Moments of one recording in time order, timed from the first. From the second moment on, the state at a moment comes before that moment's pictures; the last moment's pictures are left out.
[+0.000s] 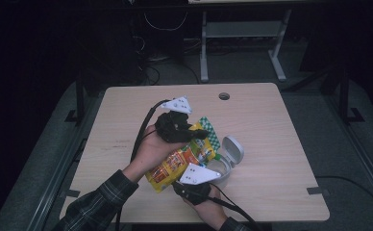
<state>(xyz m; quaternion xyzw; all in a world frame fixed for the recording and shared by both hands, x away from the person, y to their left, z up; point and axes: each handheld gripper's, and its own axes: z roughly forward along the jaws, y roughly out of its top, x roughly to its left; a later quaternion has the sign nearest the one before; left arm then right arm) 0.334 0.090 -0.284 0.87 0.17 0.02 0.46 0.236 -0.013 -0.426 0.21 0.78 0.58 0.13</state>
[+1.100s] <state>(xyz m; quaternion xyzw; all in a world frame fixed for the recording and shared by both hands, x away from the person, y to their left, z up) 0.336 0.073 -0.288 0.89 0.18 0.03 0.41 0.235 -0.013 -0.427 0.21 0.77 0.59 0.11</state>
